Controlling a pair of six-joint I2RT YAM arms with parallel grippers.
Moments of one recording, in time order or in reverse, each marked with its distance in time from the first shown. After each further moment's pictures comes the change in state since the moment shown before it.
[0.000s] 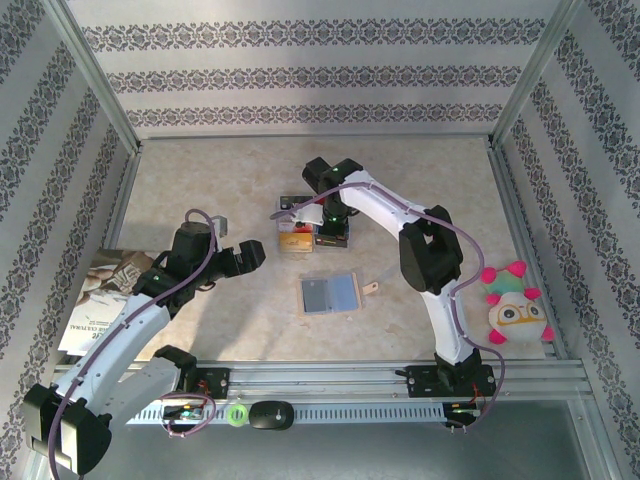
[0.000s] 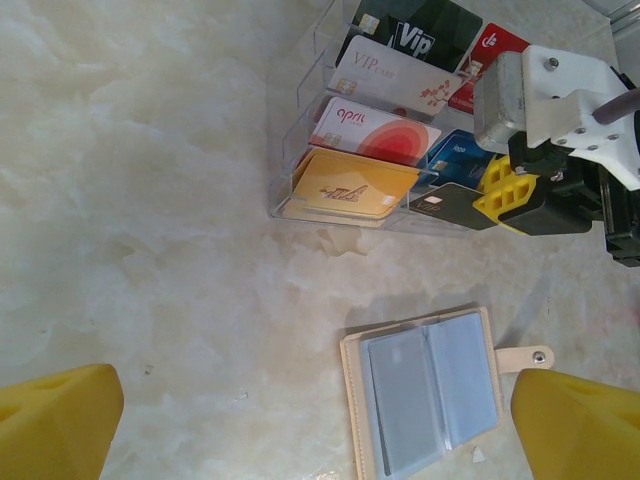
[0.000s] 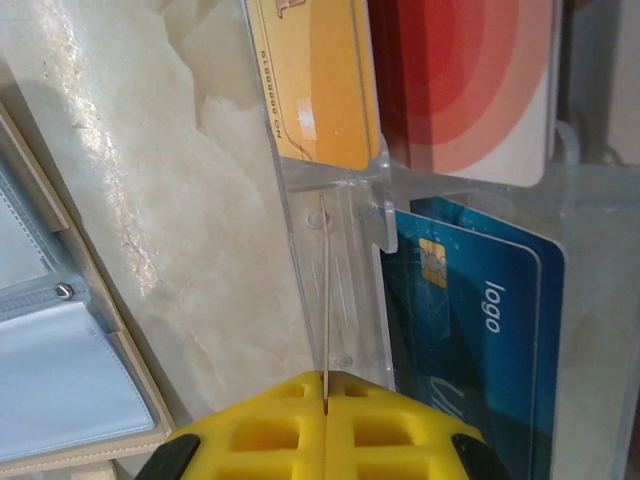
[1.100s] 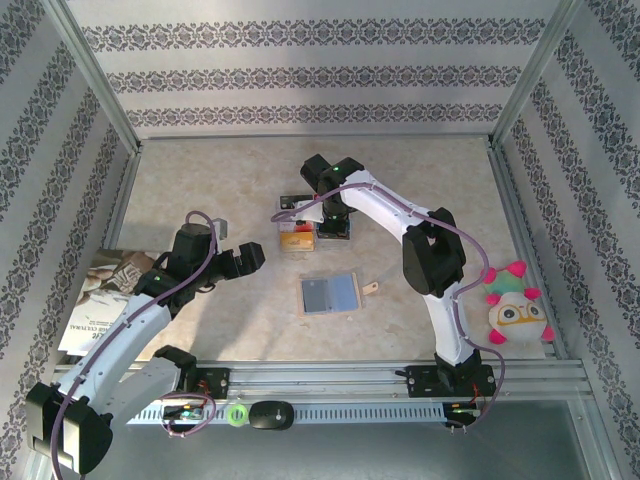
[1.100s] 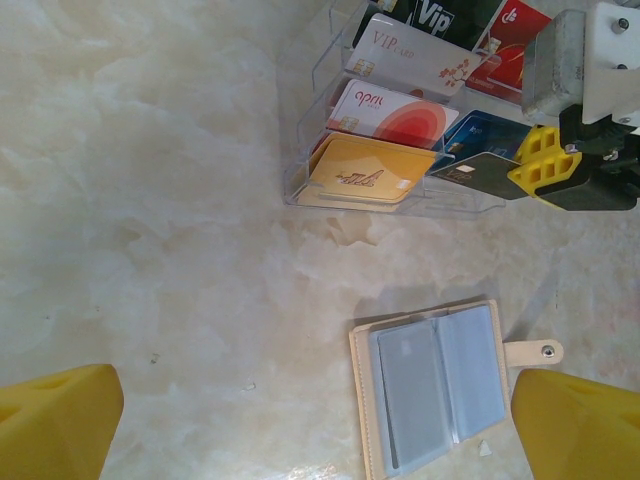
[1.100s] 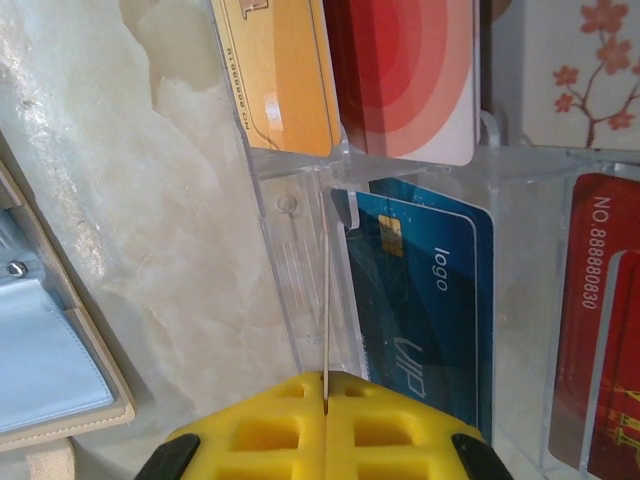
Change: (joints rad) left arm 0.012 0.005 -0.019 0.001 0.016 -0.001; right arm 0.004 -0.031 0.000 0.020 0.081 -0.026
